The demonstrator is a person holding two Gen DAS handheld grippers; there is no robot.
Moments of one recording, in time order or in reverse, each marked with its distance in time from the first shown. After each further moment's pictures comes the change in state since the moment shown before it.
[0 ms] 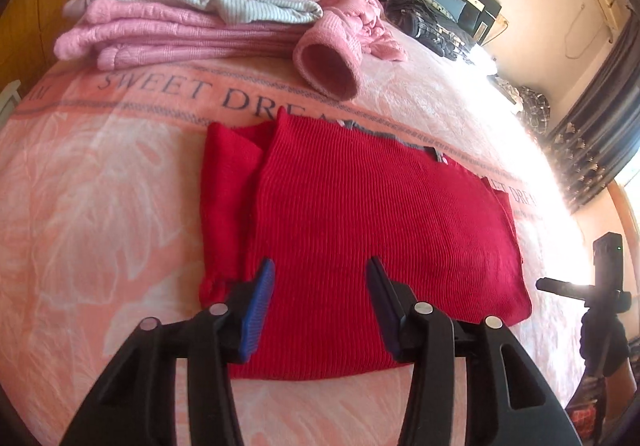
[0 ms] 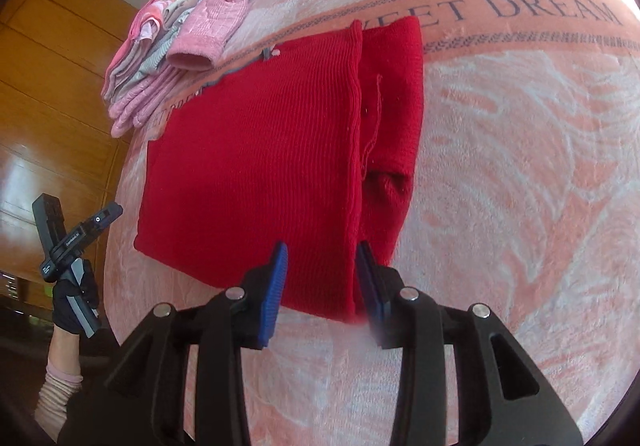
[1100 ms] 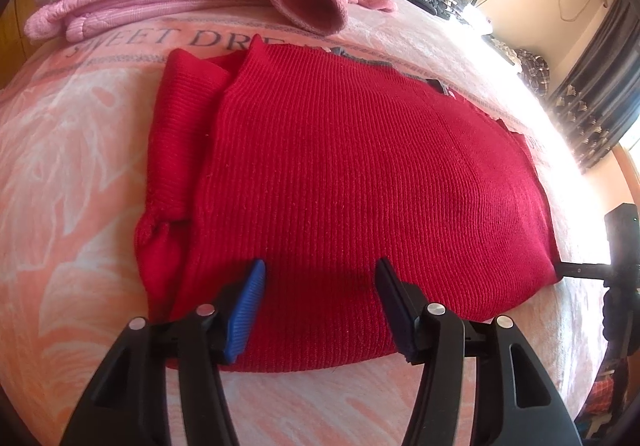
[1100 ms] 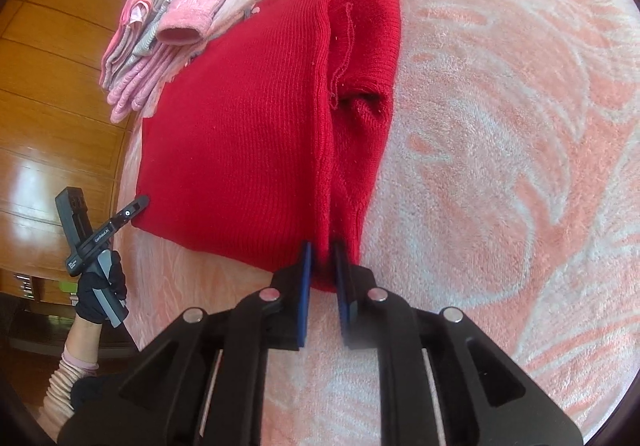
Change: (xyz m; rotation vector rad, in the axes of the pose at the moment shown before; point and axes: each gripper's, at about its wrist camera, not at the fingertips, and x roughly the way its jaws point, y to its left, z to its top) left arm 0.045 -0.009 -0.026 0.055 0.062 0.000; right arm 0.013 -0.018 -0.018 0.050 0.068 0.059
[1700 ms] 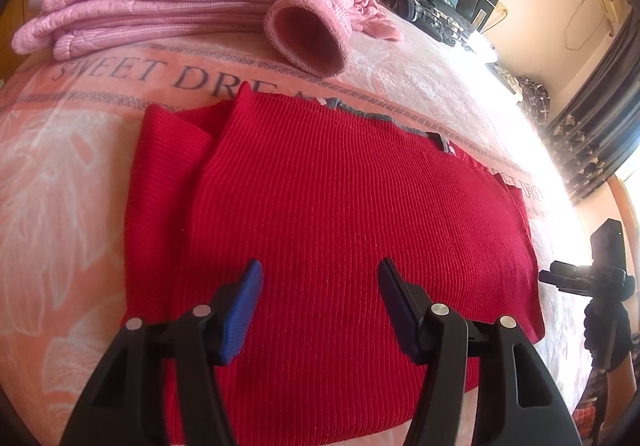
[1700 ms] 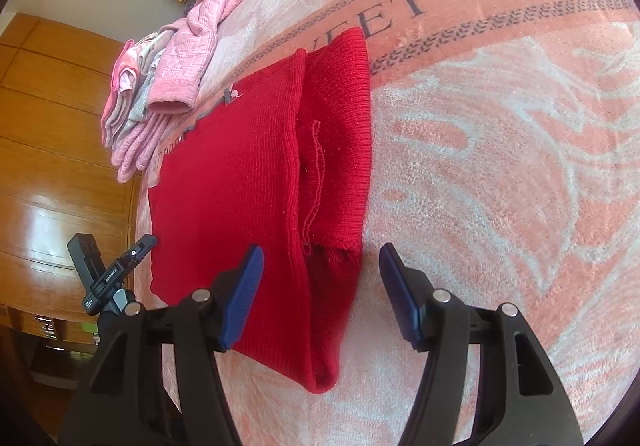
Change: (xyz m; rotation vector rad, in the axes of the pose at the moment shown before) left arm 0.020 -0.006 0.052 -0.040 -0.043 -0.004; right arm -0.007 -0.031 0.071 0.083 -0.064 0.055
